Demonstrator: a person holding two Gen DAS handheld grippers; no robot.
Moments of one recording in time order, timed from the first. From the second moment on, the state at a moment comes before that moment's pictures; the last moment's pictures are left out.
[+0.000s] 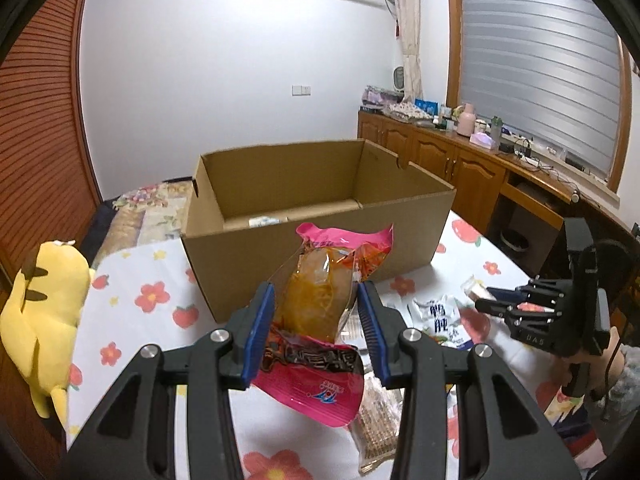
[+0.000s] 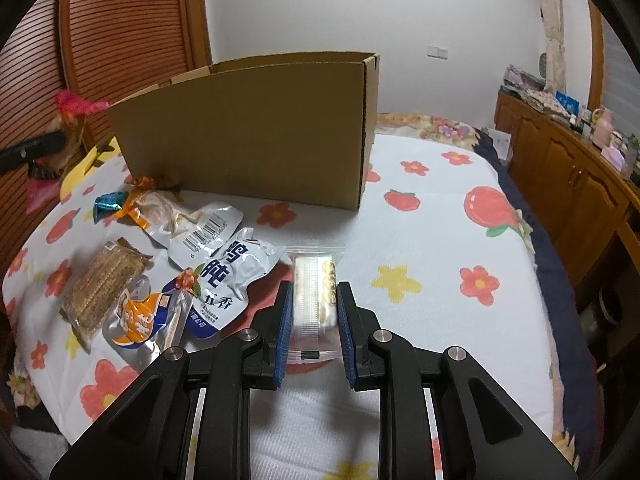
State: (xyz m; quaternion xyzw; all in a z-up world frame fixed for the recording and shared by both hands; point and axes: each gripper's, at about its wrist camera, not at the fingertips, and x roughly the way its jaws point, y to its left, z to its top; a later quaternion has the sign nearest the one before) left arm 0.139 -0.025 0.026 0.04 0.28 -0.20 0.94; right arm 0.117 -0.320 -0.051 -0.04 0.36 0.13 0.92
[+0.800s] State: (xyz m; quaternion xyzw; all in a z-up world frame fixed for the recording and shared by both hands) left arm 0.181 -0.029 0.073 0.05 0.24 -0.18 0.95; right arm 0.122 -0.290 0.058 -0.06 0.25 0.17 0.95
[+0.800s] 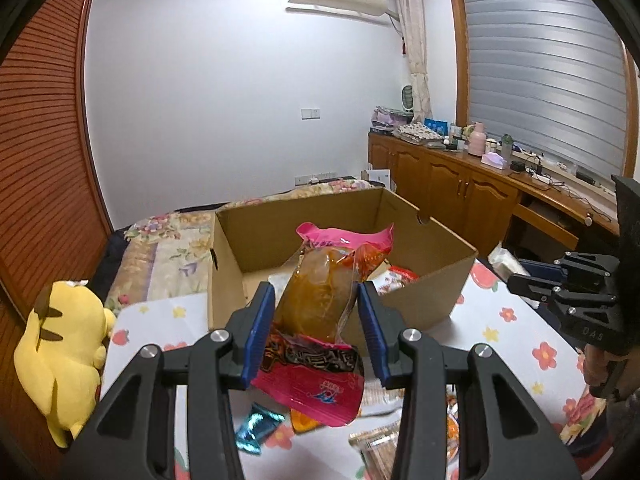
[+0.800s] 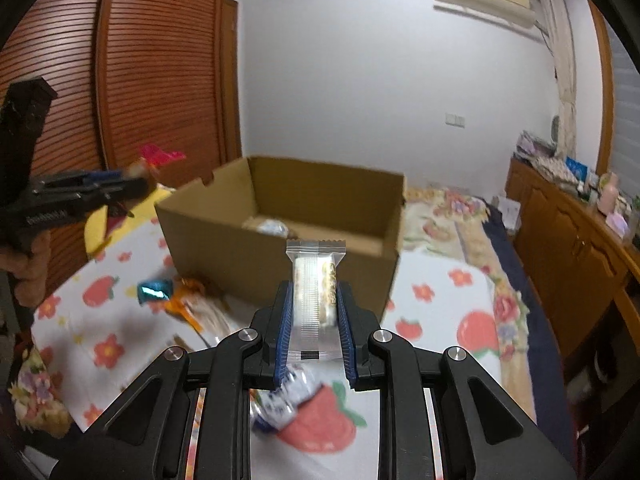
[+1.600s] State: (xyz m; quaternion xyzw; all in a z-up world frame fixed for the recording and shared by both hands) left arm 0.284 -0.040 0.059 0.04 0.30 -0.15 0.94; right arm 0.231 -0.249 0.067 -0.06 0.29 0.17 0.94
